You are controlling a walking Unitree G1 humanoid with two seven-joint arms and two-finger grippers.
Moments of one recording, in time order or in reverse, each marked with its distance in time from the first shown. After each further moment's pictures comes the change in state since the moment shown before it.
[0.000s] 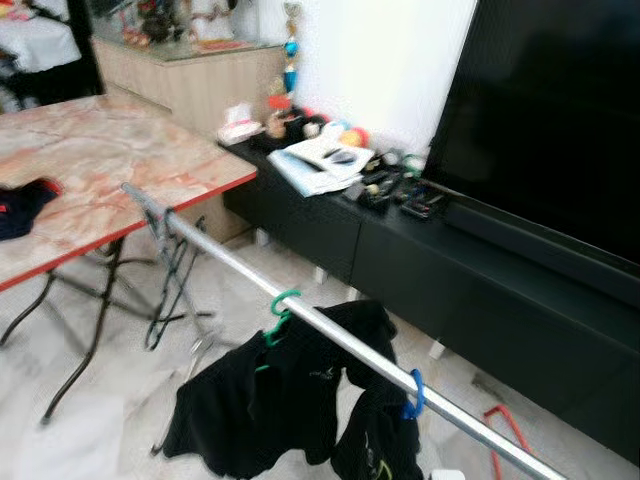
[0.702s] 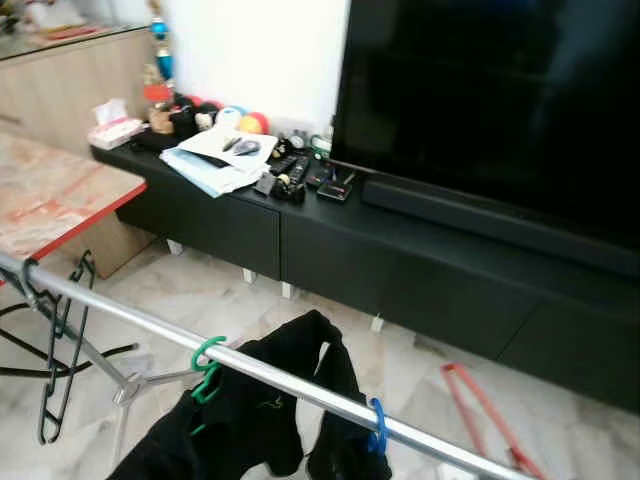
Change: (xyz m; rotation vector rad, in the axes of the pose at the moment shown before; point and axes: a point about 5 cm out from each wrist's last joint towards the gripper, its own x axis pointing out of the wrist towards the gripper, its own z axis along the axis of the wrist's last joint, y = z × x) left arm 0.003 -0.013 0.020 0.017 -0.073 -0.038; right arm -0.003 -0.021 -0.002 -0.001 -0.004 -0.055
